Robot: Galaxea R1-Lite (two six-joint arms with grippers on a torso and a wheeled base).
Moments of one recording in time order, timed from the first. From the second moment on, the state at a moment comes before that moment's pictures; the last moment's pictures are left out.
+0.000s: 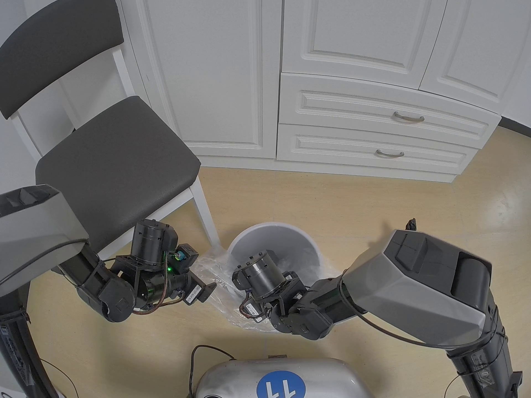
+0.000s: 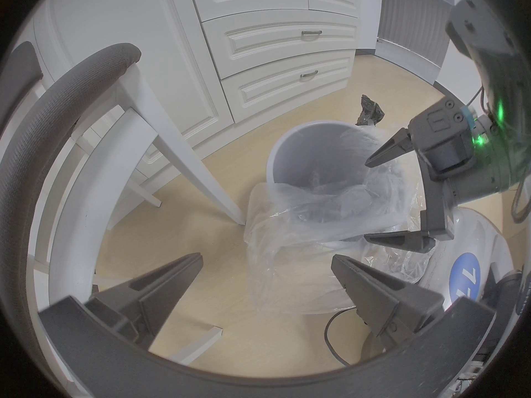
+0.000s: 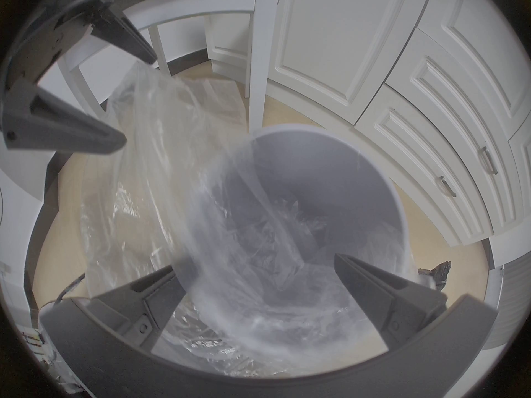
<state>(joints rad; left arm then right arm) -0.41 2.06 -0.69 -0.74 0.07 0.42 0.86 2.49 -1.44 -0.31 -0.49 -0.03</state>
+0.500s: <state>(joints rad) -0.41 2.07 -0.69 -0.74 0.07 0.43 0.86 2.45 -1.43 -0.31 -0.50 -0.03</state>
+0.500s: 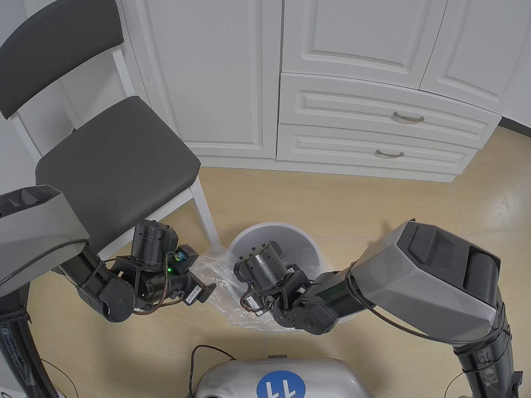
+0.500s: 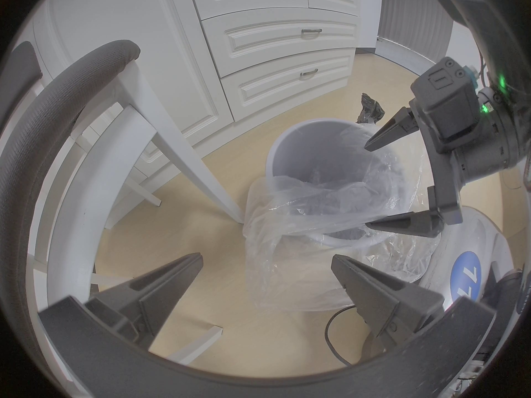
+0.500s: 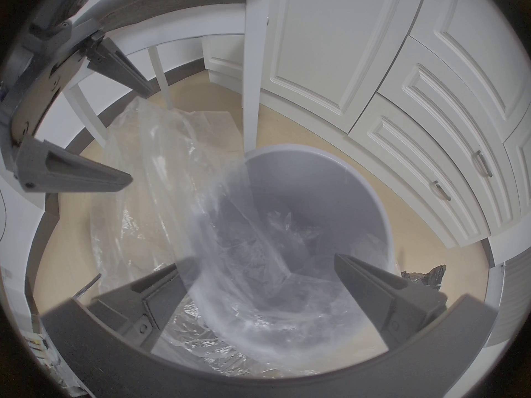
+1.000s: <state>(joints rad) -0.41 2.06 -0.68 -0.75 0.07 0.43 0.85 2.47 -1.44 -0.31 -0.50 -0.03</state>
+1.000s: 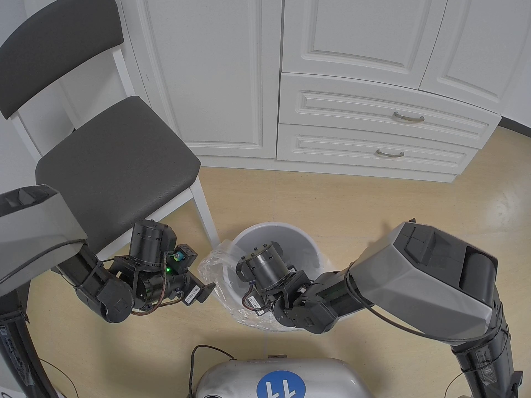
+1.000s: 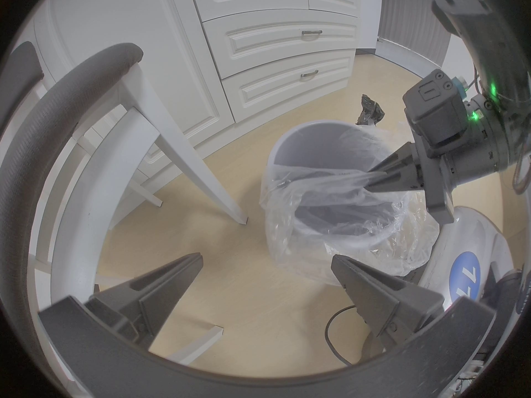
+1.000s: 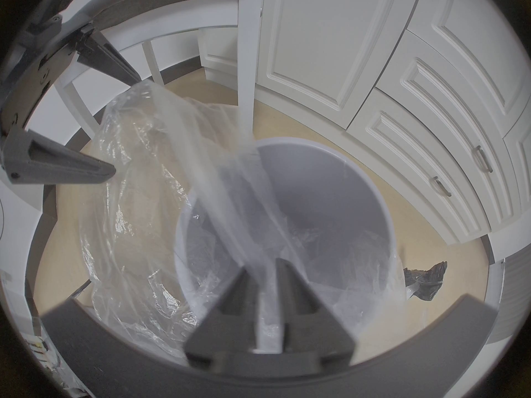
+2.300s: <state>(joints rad) -0.43 1.99 -0.63 -0.77 0.07 0.43 0.76 2.79 -2.00 -0.88 -0.61 -0.15</state>
